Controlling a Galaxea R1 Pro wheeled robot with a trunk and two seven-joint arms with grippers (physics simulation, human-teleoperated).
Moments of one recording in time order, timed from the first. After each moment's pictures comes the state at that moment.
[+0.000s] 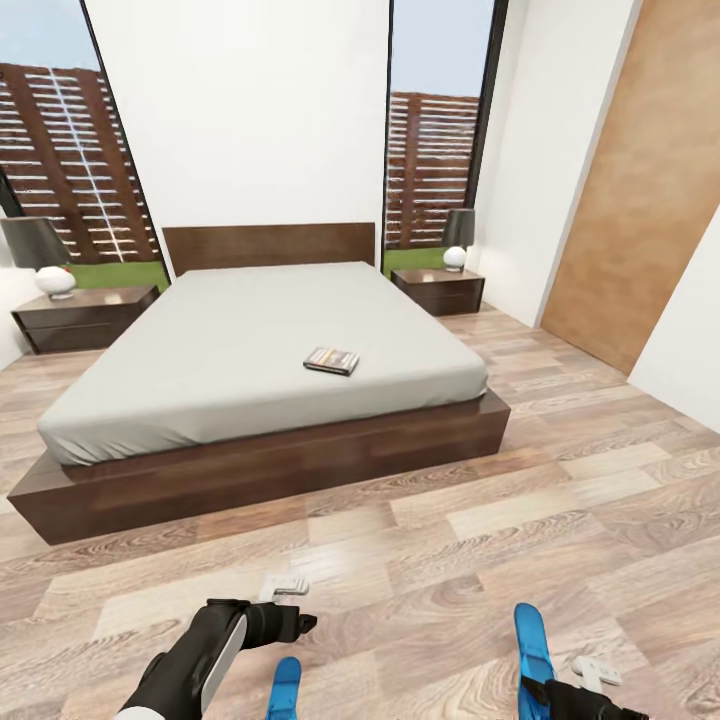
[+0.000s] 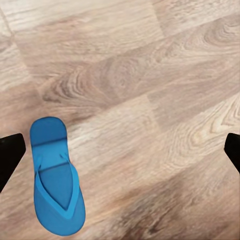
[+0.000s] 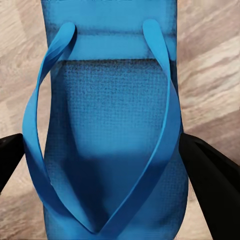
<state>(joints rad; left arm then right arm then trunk) -0.44 -0.04 -0.08 -0.74 0.06 0.59 -0.27 -0.42 -0.29 -0.02 -0.21 -0.30 0.03 0.48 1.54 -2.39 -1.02</state>
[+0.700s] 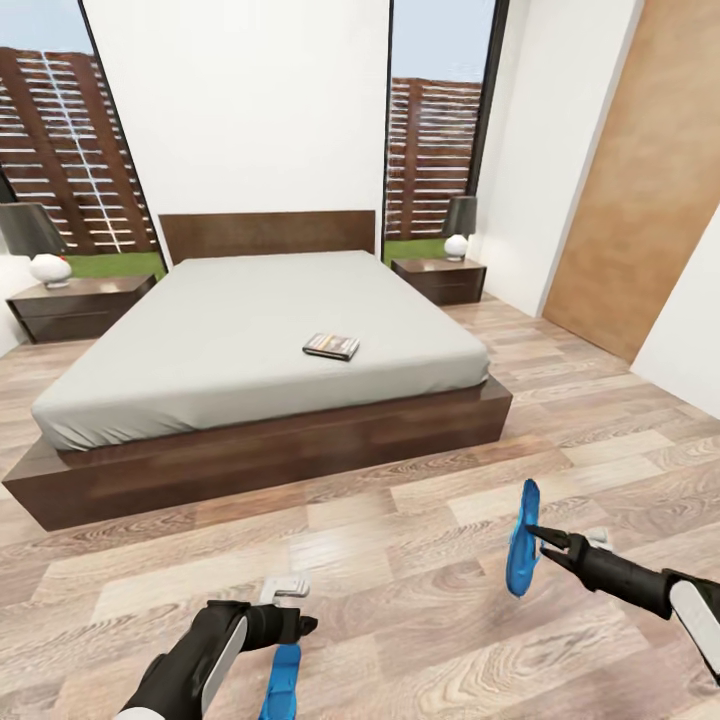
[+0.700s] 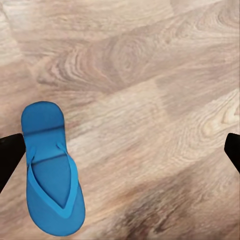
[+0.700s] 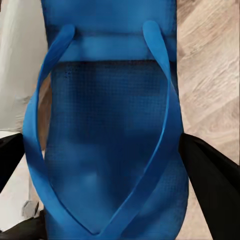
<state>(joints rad) -0.44 -0.04 -0.08 -0.73 0.06 0.59 -0.28 -0.43 -0.42 -0.22 -0.86 -0.69 0.84 0.72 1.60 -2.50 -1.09</state>
